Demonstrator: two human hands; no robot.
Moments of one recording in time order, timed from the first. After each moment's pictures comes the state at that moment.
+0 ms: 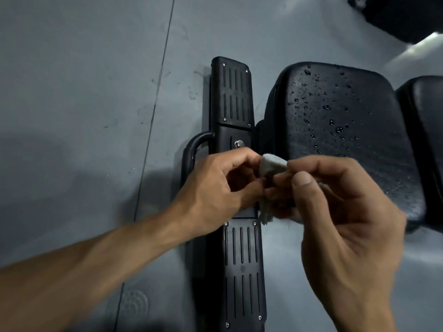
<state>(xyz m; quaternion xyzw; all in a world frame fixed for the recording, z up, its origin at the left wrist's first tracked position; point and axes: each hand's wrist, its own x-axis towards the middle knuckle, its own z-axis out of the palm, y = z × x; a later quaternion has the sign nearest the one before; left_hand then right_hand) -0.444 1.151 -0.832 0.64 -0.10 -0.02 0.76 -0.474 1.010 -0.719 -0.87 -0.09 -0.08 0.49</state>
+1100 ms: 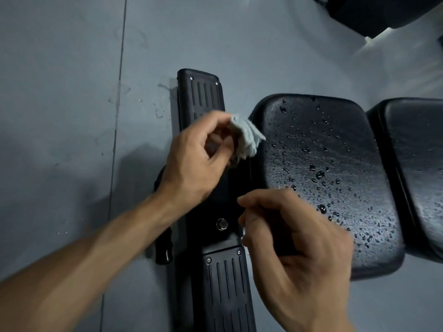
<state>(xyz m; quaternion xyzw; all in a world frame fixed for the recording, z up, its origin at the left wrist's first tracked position) -0.334 1.159 -0.829 0.70 -0.05 0.13 0.70 -0.426 1.033 -0.722 -0.93 -0.15 -0.11 0.31</state>
